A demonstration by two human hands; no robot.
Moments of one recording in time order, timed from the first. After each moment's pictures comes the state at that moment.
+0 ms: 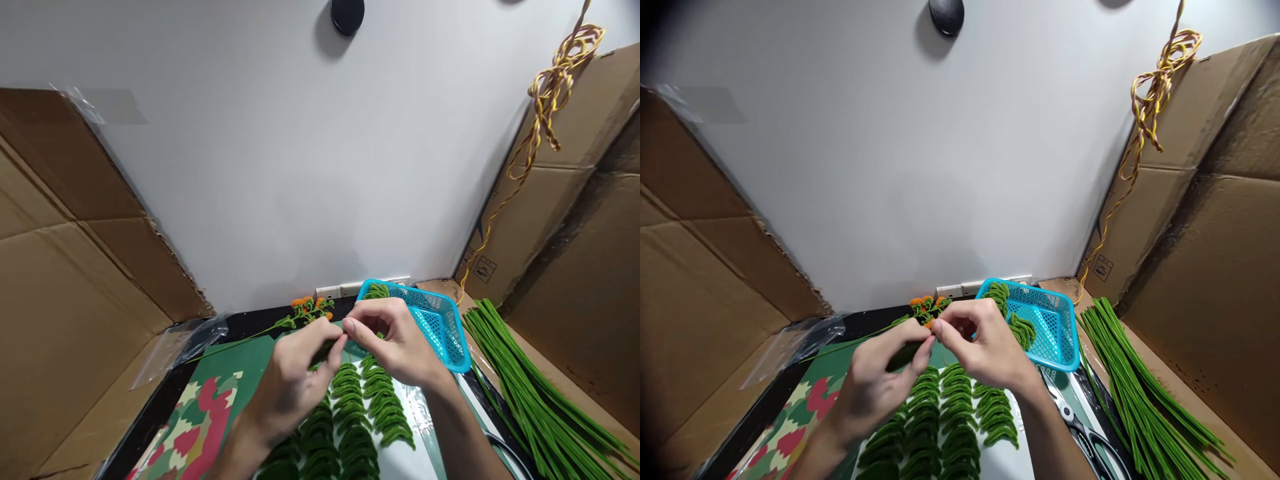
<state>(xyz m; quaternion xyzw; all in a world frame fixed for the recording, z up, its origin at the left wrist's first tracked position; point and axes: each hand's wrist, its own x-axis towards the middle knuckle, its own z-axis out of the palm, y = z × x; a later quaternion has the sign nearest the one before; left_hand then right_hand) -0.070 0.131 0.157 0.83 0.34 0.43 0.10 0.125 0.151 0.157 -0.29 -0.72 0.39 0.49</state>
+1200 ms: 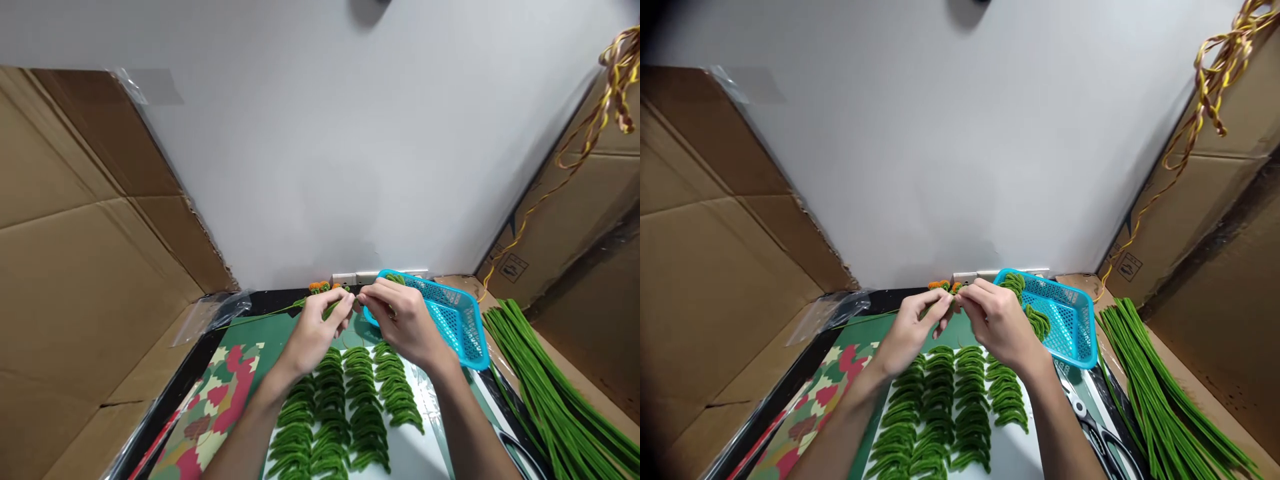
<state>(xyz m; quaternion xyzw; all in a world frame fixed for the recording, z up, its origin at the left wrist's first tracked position) -0.067 0.149 0.143 0.69 0.45 0.42 0.39 0.122 0.165 0.139 -0.30 -0.80 0.17 0.48</state>
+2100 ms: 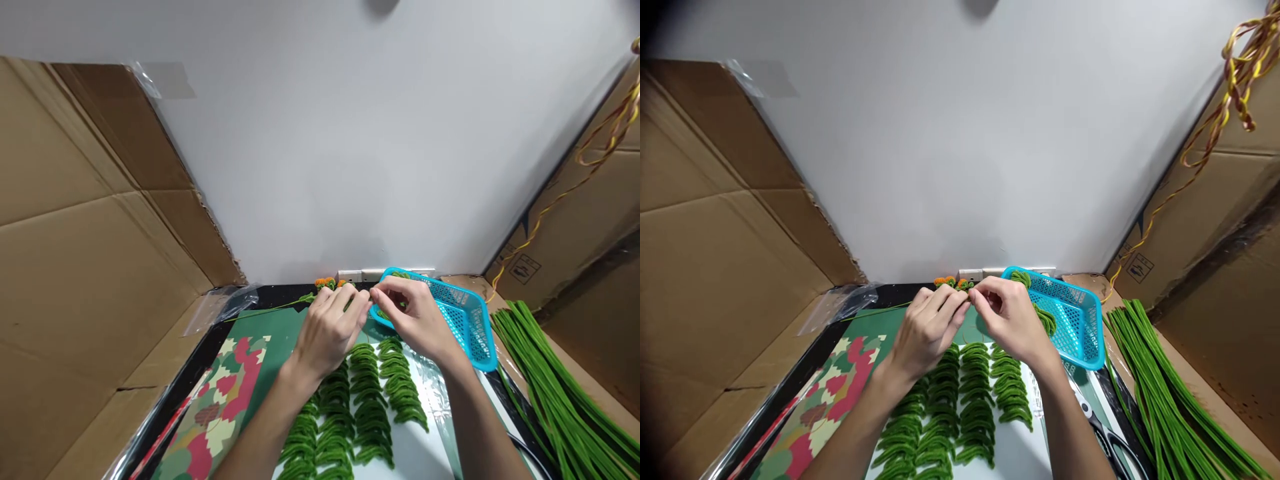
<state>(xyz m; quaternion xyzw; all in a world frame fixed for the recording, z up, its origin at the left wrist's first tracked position) -0.061 0.144 0.131 0.84 0.40 0.34 -0.15 0.124 0.165 0.142 -0.36 -0.74 0.30 0.48</state>
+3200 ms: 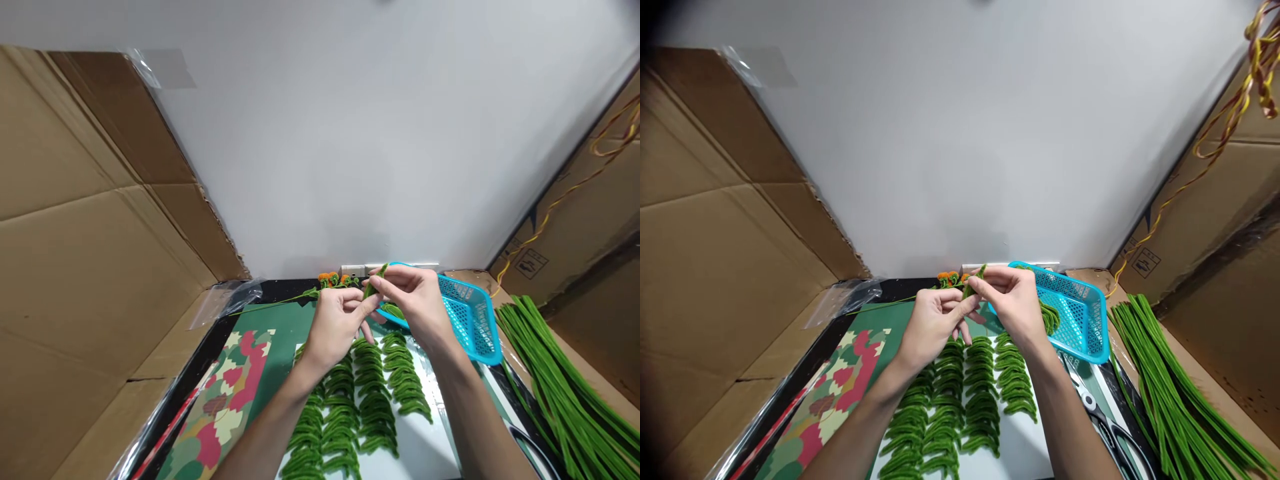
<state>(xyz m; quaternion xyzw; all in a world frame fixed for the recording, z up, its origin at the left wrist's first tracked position) -0.049 0.144 0.133 0.60 0.46 0.46 0.47 0.109 0.171 0.136 -0.34 -0.55 0.50 0.58</state>
